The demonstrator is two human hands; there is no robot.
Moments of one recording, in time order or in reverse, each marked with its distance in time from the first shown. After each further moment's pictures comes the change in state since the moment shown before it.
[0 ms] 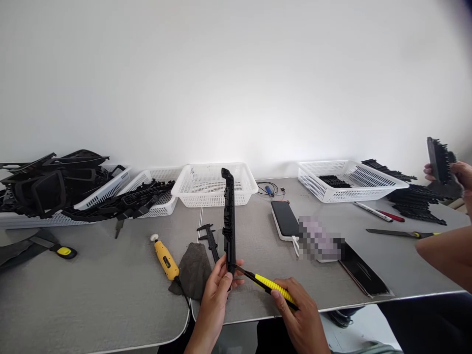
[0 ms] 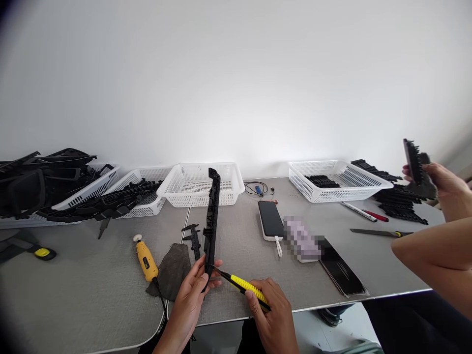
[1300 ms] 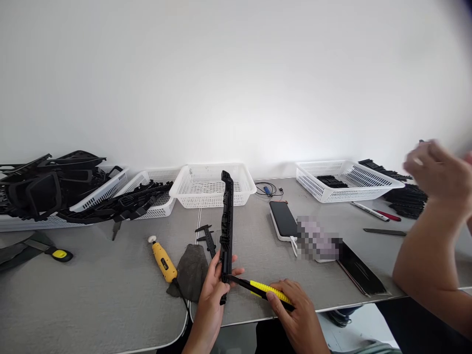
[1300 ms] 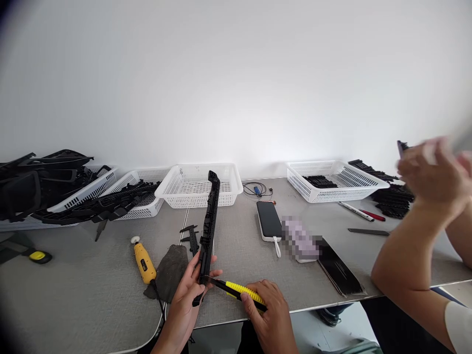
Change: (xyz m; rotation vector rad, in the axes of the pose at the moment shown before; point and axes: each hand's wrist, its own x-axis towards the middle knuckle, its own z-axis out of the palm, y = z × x) left_hand 0.000 0.002 -0.003 -0.085 -0.016 0.006; right_hand 0.003 -0.005 -0.002 -0.018 -0.133 0.079
